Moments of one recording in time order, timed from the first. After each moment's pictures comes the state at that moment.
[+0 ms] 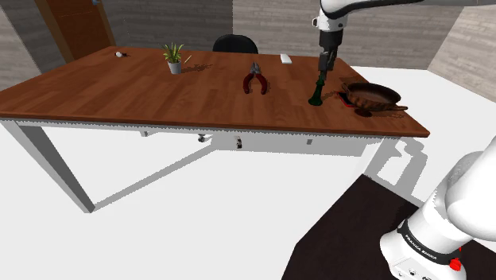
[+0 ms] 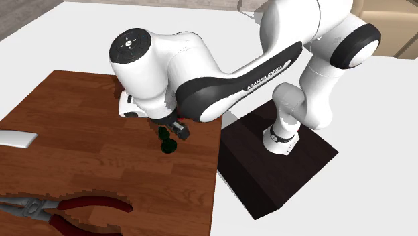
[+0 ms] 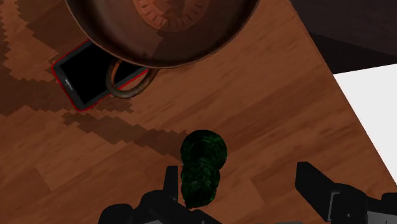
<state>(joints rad) 0.04 -0.03 -0.25 -1.75 -0.18 1.66 -0.47</state>
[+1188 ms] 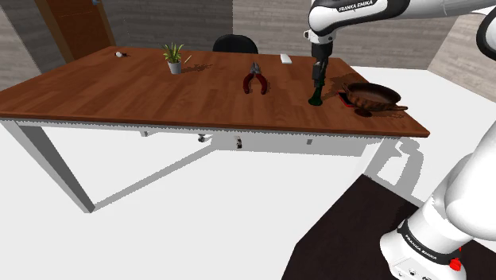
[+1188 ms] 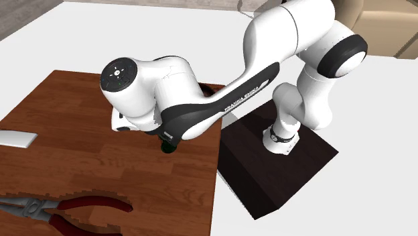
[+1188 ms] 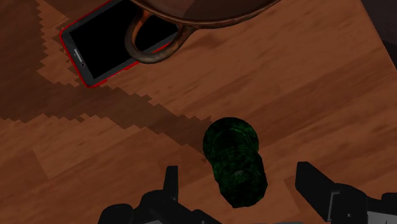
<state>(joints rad) 0.03 0.09 -0.27 -1.73 -0.19 1.75 -0.54</state>
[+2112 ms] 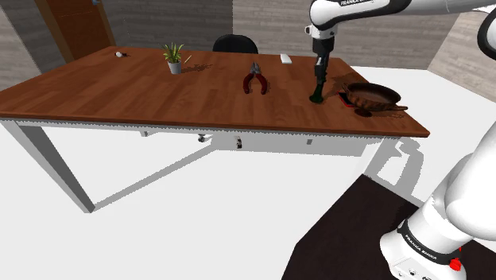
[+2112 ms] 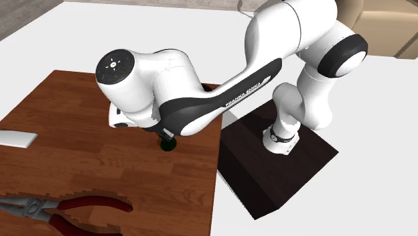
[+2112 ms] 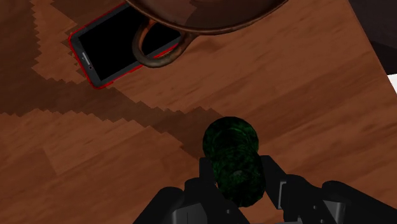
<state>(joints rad) 0.03 0.08 -0.27 -1.69 -0.19 1.71 -0.55</state>
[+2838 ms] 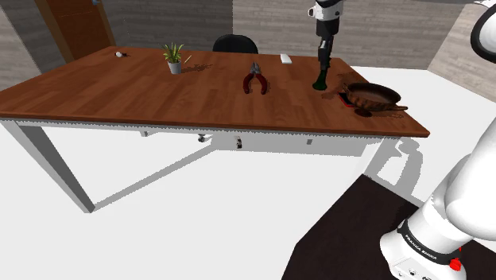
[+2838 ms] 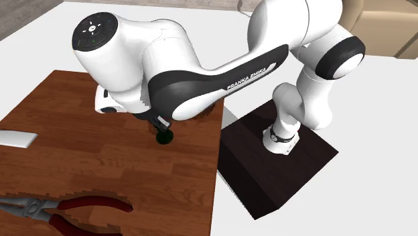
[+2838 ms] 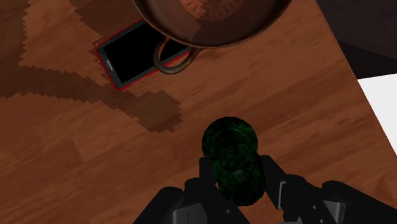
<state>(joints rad) 0.03 0.11 -0.27 -1.52 -0.18 1.56 -0.58</state>
